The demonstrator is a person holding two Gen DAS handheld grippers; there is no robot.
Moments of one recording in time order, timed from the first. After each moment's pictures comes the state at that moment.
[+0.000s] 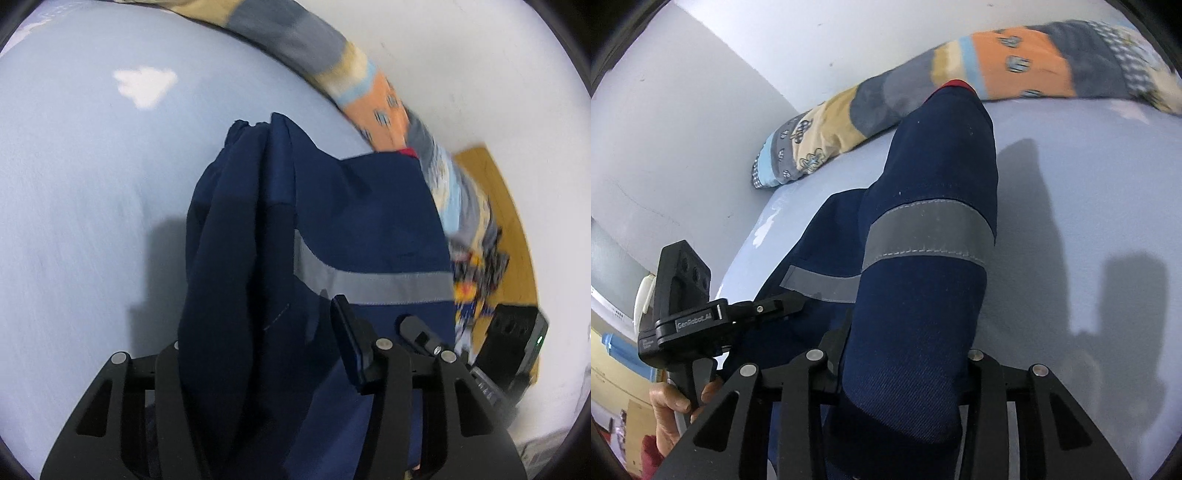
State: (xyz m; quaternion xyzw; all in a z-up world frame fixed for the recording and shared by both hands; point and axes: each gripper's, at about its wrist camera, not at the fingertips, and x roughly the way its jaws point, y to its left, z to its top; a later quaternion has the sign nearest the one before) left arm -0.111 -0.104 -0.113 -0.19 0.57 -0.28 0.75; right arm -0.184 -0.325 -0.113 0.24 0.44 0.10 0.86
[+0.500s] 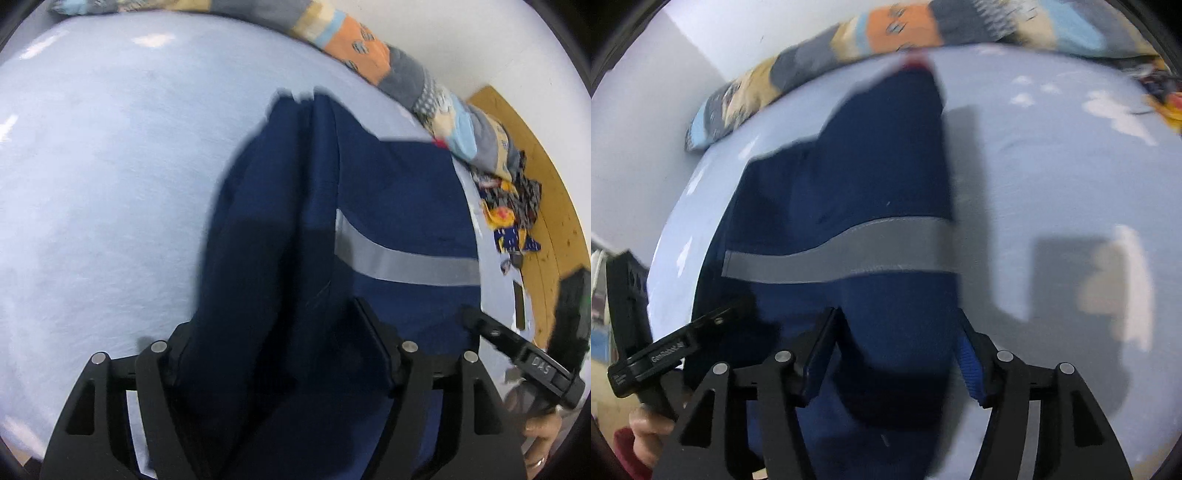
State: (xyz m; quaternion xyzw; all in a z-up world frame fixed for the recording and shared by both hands) left arm -0.269 -0.133 -0.122 -0.09 0.54 -0.22 0.81; right arm -0.358 -0.371 -0.115 0.20 0.50 -0.05 0.84
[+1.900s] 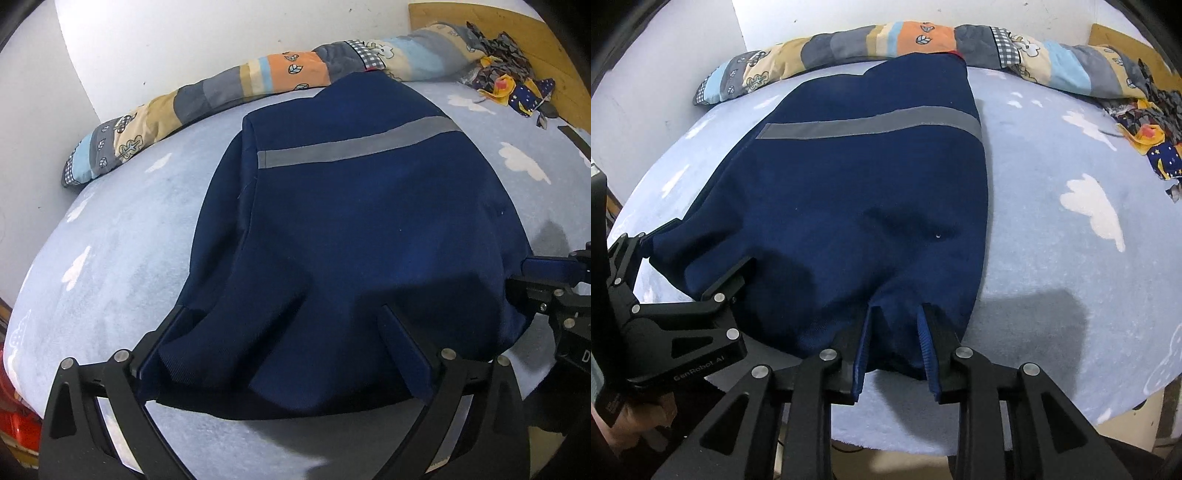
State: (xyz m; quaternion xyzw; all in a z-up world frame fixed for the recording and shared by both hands) left arm -0.380 -0.164 -0.138 0.21 0.36 -0.18 0.89; right arm -0.448 -0.278 -0.133 0.07 0.49 -0.08 0.86
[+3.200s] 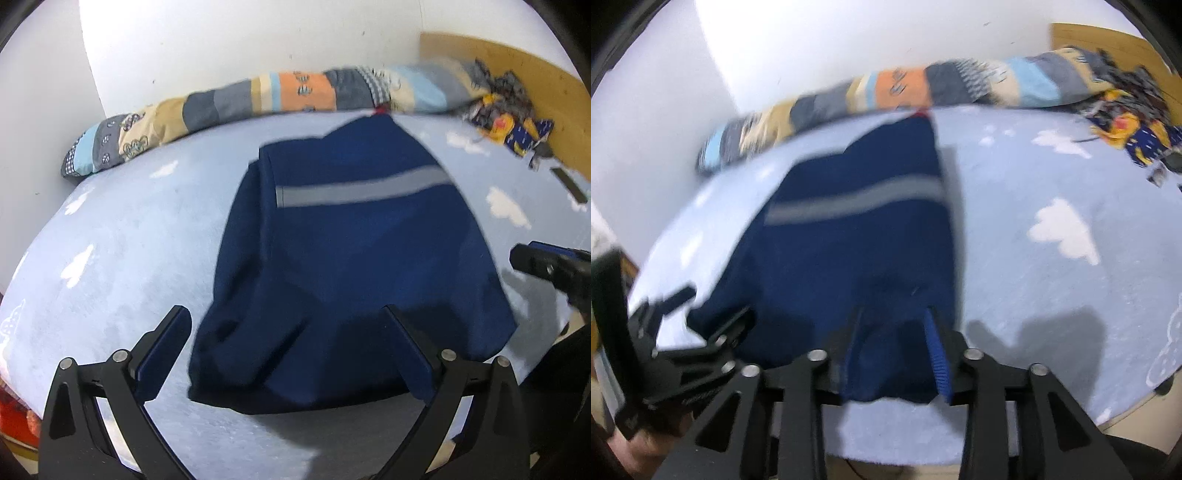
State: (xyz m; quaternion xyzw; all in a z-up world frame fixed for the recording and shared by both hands) left arm -0.385 -0.145 -0.099 0.14 0.35 -0.20 0.90; right arm -0.467 -0.313 -0.088 0.16 0.39 -0.10 0.90
